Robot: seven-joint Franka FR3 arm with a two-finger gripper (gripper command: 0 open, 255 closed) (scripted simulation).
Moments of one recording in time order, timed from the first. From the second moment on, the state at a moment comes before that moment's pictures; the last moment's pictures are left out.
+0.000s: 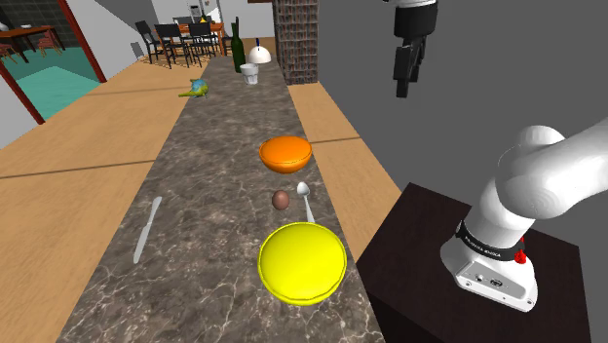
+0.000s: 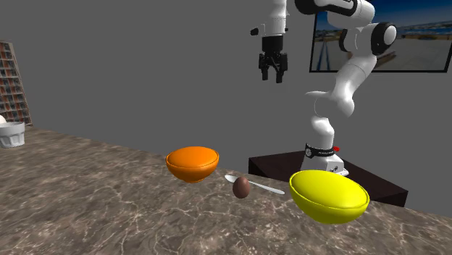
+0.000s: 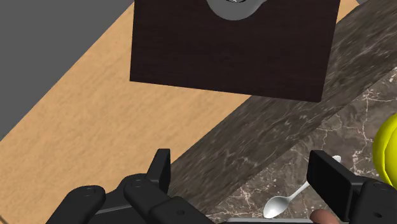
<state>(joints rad) 0.01 -0.79 0.05 -2.32 -0.05 1.43 -0.06</state>
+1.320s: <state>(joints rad) 0.05 -0.20 0.31 -2.18 -0.01 1.76 0.27</state>
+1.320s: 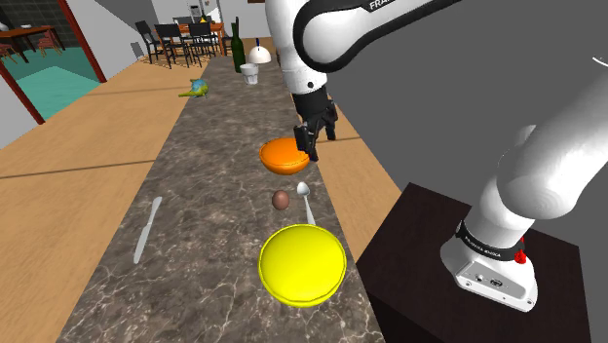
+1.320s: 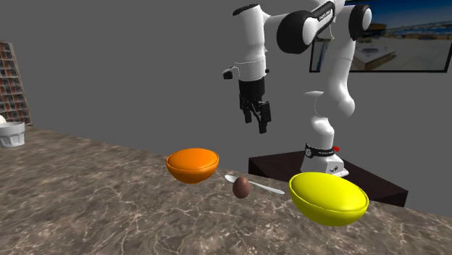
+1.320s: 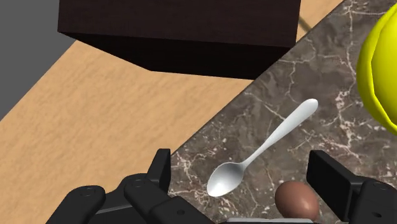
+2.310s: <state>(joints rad) 0.15 0.37 0.36 -1.81 -0.16 1.83 0.51</state>
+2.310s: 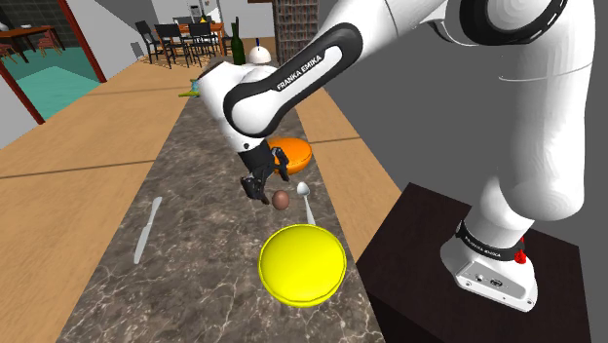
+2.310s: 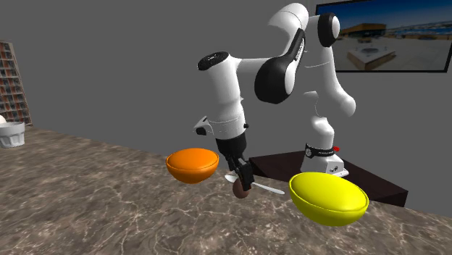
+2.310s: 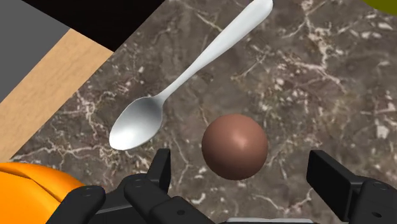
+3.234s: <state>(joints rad) 0.14 0.39 0.36 -1.88 -0.17 1.92 0.52</state>
